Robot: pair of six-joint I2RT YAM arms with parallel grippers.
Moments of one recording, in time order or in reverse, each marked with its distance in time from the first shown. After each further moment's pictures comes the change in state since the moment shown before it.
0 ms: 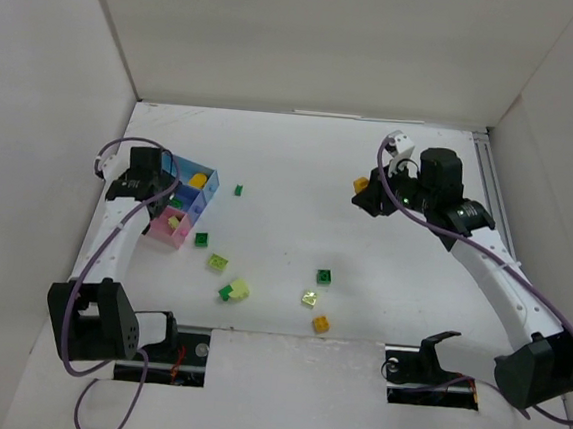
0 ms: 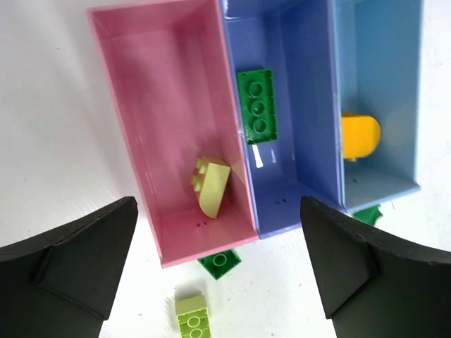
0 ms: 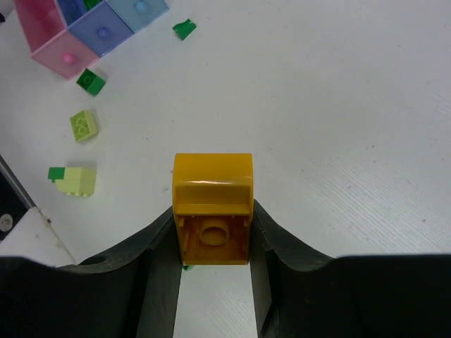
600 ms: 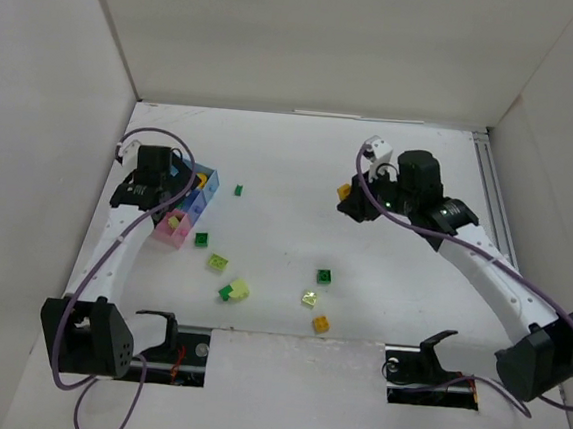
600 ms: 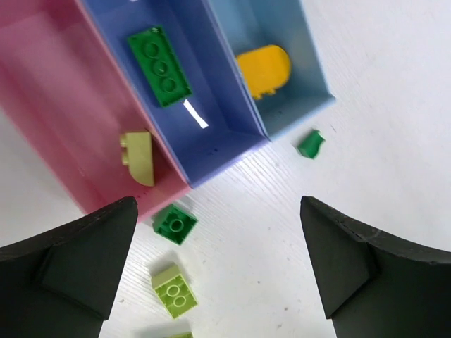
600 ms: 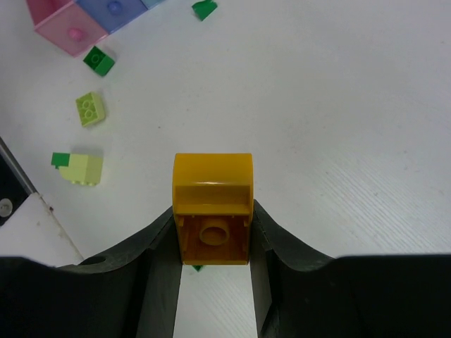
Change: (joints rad) left arm -0.084 -0.074 0.002 0.076 0.160 0.135; right arm 0.095 0.021 -0.002 -0.004 0.054 -0.001
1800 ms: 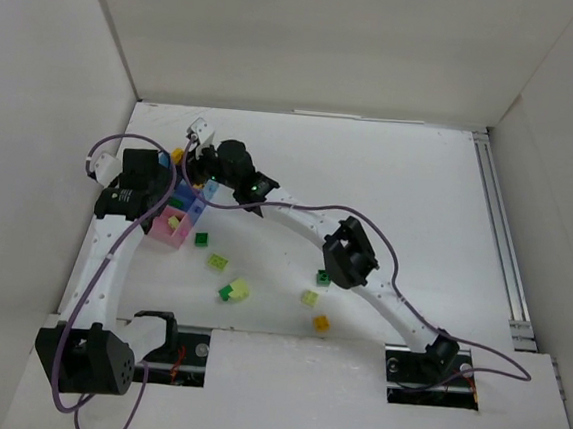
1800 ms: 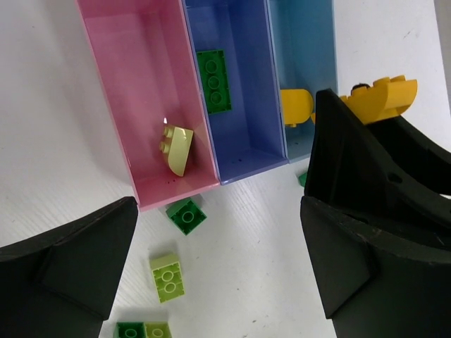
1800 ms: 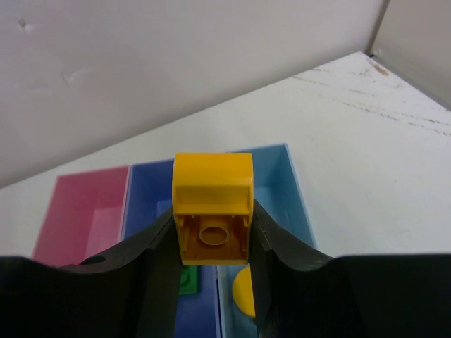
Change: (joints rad) left arm 0.031 -0.098 0.055 -0.185 -0.121 -0.210; right arm 0.483 1.527 1.463 0.551 0.201 0.035
